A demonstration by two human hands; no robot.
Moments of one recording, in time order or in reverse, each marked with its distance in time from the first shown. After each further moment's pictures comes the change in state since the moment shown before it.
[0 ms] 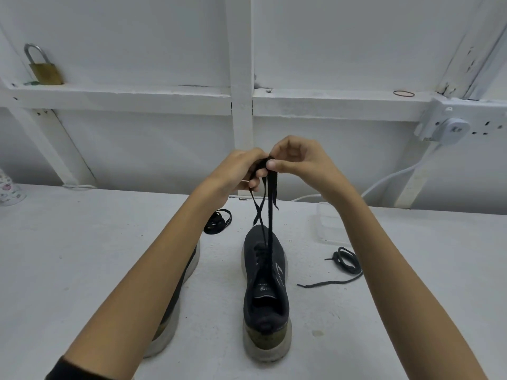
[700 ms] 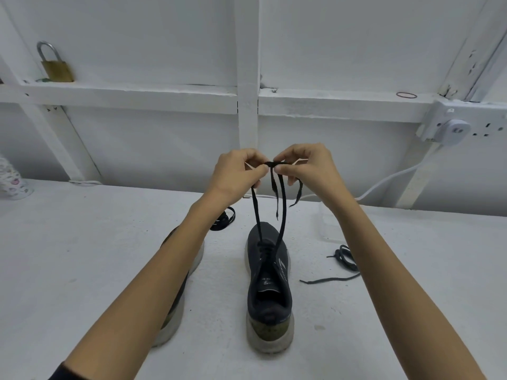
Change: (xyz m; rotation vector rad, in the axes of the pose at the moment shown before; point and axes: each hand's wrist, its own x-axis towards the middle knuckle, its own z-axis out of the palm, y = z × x) left_hand -0.008 -0.024 -0.006 0.385 0.293 0.295; right_hand -0.010 -0.003 0.014 -0.219 0.191 0.087
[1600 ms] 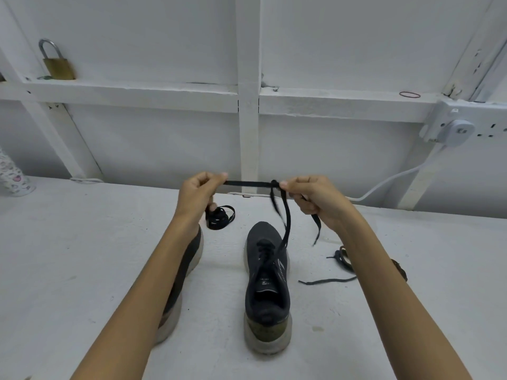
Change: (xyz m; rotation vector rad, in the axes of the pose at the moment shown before) left_hand -0.032 -0.053 -0.019 -0.444 0.197 -0.363; right_hand -0.023 0.032 -0.001 0.384 -0.212 0.366
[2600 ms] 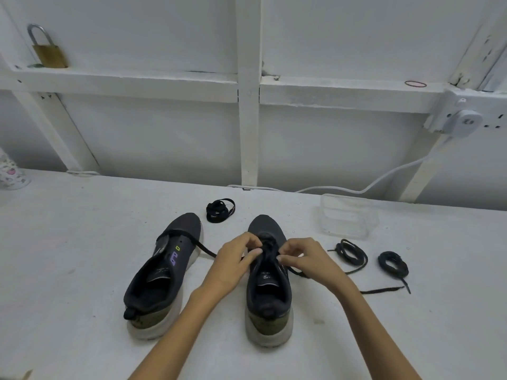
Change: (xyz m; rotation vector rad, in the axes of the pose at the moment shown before) left_hand -0.055 -0.124 0.024 0.591 -0.369 0.273; right_hand -0.043 0.117 0.020 -0.444 -0.053 0.029
